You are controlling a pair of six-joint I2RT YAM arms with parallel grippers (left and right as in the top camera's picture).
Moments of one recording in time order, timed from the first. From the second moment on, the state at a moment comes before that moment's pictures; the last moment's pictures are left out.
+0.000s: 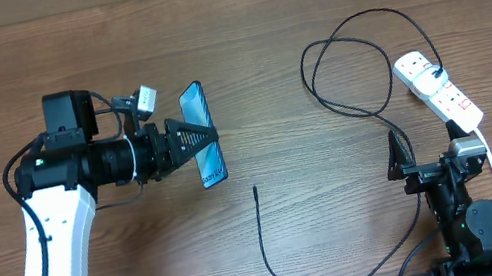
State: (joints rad) left arm 0.01 1.37 1.17 -0.98 1.01 -0.26; right arm -0.04 0.01 0.02 -0.03 -0.06 0.07
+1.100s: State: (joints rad) left arm 0.01 1.65 1.16 -0.93 1.37 -0.37; right arm -0.04 0.01 0.02 -0.03 -0.06 0.07
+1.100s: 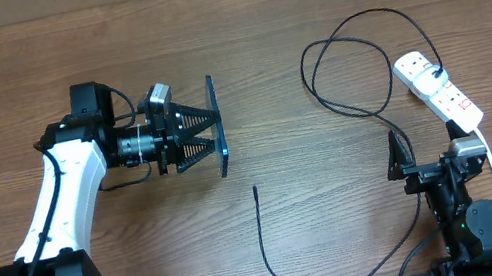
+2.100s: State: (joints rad) left arm 0.01 1.65 1.16 -0.94 1.38 -0.39; right arm -0.04 0.01 0.02 -0.03 -0.06 0.07
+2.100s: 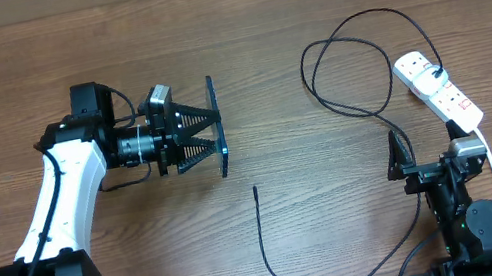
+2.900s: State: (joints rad) left arm 0.01 1.65 1.16 -0.94 1.37 -0.39; right arm -0.04 0.01 0.02 -0.05 -0.91 0.63
